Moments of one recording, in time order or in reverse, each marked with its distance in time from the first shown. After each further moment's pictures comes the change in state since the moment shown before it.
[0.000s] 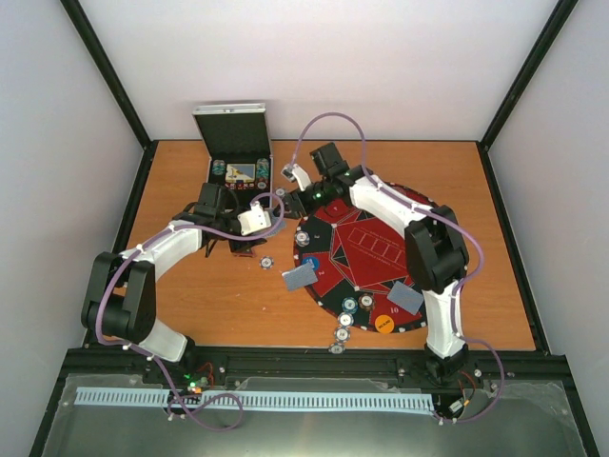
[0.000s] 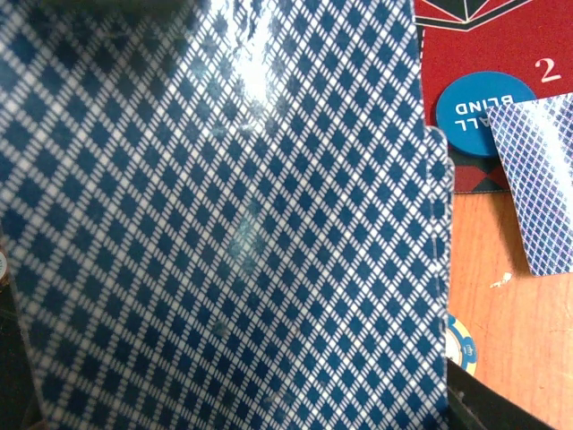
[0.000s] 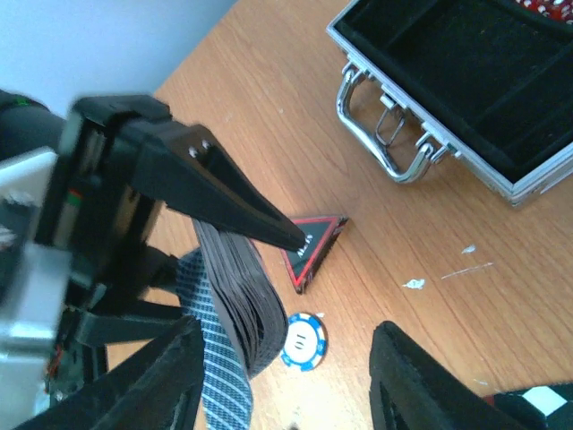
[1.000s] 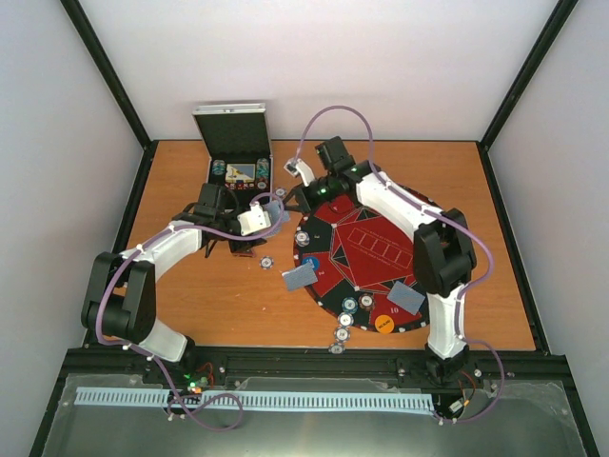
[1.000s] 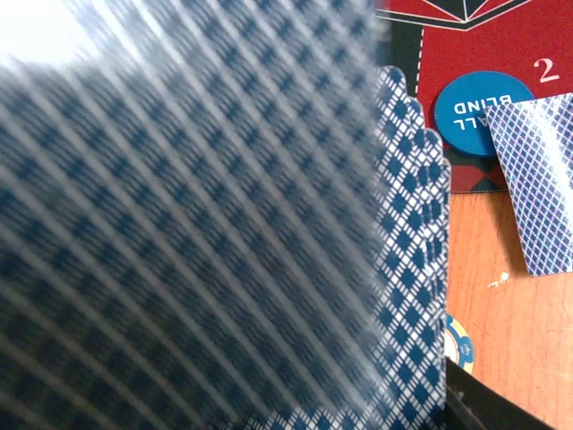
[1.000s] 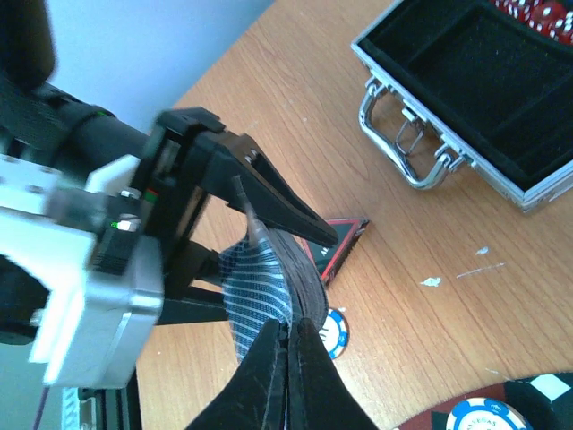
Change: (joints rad) left arm 0.000 0.000 -0.003 0.002 0.003 -0.003; right arm -0.007 -0.026 0.012 -0.061 -0.023 -0.020
